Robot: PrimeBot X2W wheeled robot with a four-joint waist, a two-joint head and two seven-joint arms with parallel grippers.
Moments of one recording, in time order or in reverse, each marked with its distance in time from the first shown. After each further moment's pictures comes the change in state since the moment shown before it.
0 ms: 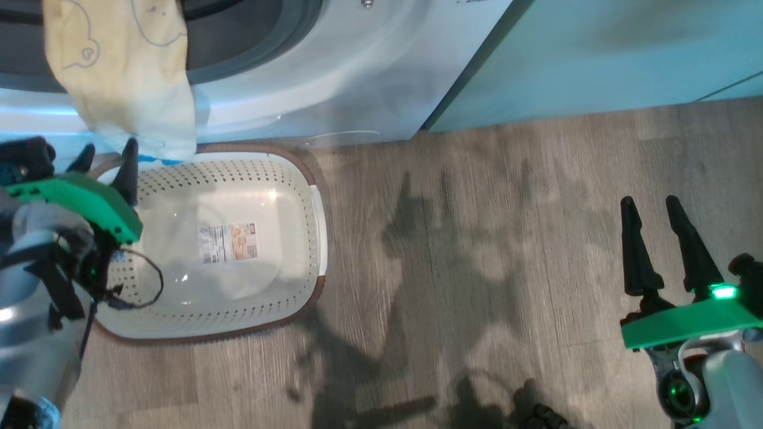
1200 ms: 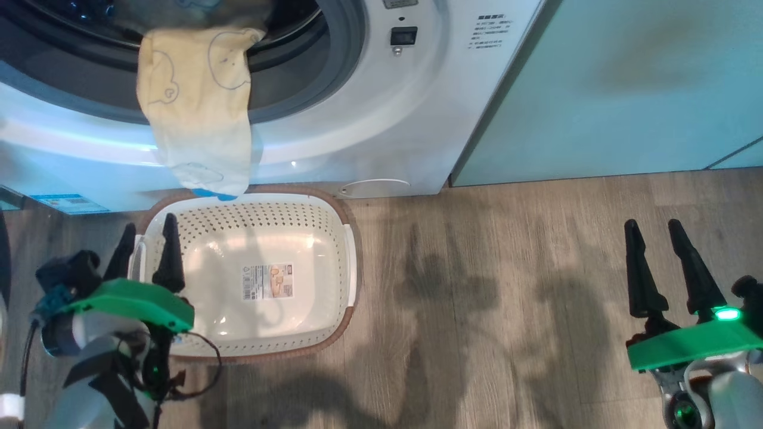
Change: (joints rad) left arm 0.412 -0.230 0.347 -0.389 0.205 0.052 -0.079; right arm 0.051 0.000 -0.031 0.007 0.000 0.000 0.000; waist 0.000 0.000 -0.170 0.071
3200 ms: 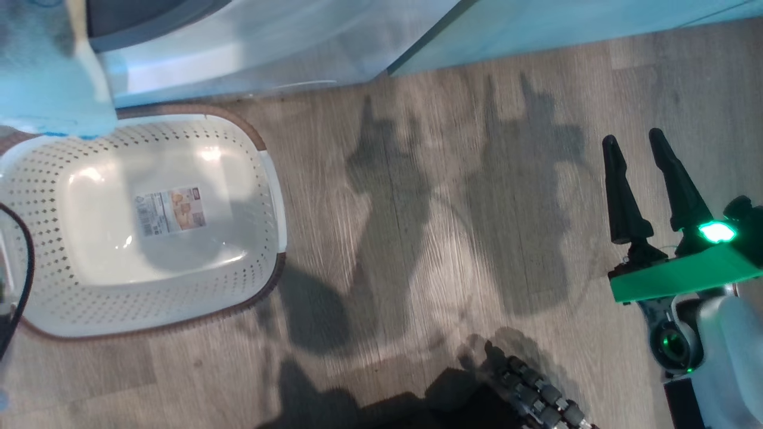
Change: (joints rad) left arm -1.230 0.144 -0.132 0.519 0.115 -0.047 -0.001; right arm -0.197 0.018 0.070 -0.016 0.002 0.000 0.000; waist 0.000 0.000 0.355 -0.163
